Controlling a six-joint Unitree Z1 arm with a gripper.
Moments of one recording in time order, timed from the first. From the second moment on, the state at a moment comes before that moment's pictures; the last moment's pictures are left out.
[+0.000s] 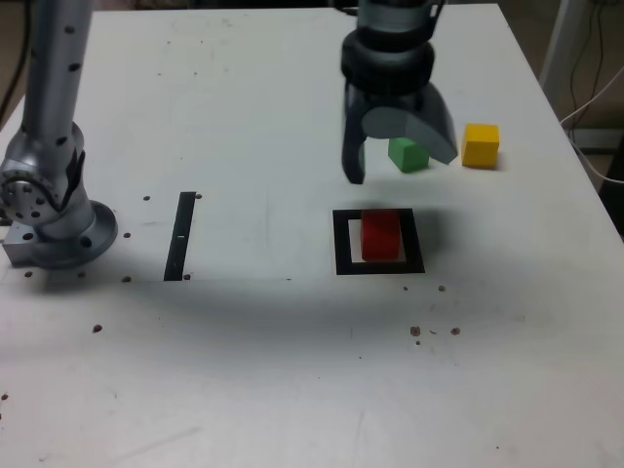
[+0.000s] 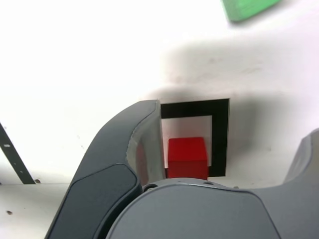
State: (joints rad) arm 0.02 2.01 -1.58 1.20 0.13 0.09
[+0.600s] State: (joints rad) arm 0.12 2.25 -2.00 1.33 0.16 0.27
